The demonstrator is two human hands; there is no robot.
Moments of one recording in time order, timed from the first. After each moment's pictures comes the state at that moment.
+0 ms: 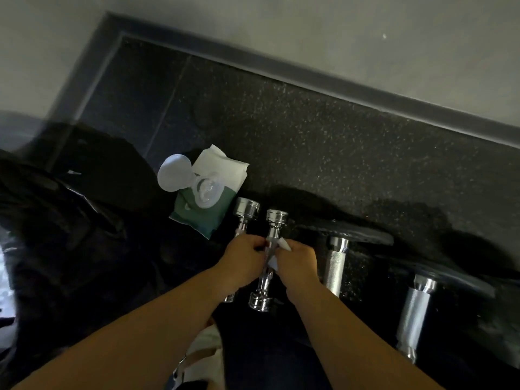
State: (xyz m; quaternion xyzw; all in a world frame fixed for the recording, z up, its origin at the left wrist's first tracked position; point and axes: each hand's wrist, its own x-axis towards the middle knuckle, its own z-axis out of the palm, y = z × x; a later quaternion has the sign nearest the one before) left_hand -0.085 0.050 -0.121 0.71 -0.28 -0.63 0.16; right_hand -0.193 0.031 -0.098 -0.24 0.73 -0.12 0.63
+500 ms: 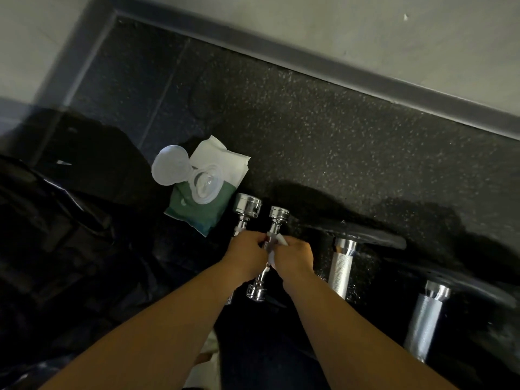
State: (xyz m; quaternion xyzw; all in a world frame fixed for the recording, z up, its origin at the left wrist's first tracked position) left_hand -0.088 0.044 -0.148 0.73 -0.33 -0.59 0.12; right_hand -0.181 0.020 -0.133 -0.24 0.76 -0.07 0.61
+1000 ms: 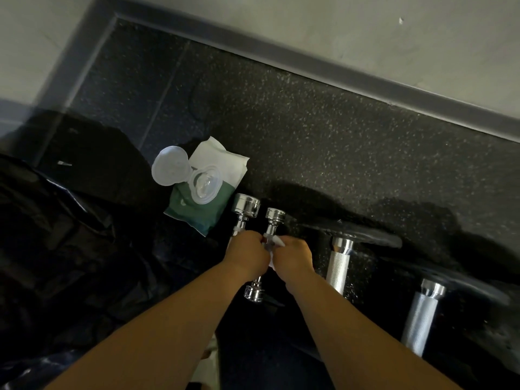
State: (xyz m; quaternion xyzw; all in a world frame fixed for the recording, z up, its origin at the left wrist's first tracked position) left_hand -0.095 0.039 -0.135 0.76 -0.39 -0.52 0.01; right_hand -0.190 0.020 -0.136 -0.41 0.71 0.03 0.57
